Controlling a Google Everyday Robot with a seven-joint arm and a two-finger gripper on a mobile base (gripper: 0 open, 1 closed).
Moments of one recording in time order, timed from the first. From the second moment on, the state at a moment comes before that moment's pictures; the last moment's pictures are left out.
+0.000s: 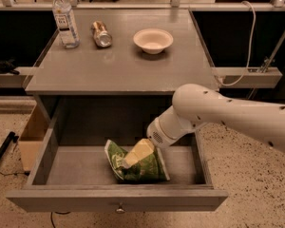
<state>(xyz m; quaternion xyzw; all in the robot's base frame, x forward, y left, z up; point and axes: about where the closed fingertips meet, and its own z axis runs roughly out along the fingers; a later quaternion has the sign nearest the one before) 0.497 -0.001 0.666 -0.41 0.87 0.23 0.17</state>
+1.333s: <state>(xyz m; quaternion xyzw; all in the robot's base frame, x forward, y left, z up) 0.473 -0.092 0.808 -0.36 0.89 0.15 0.24</state>
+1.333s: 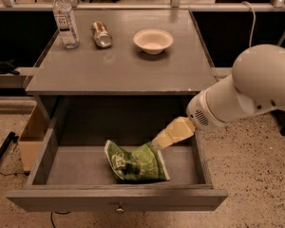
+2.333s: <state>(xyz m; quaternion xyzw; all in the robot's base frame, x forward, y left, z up) 0.468 -0.184 0.910 -0.27 0.89 0.12 0.34</state>
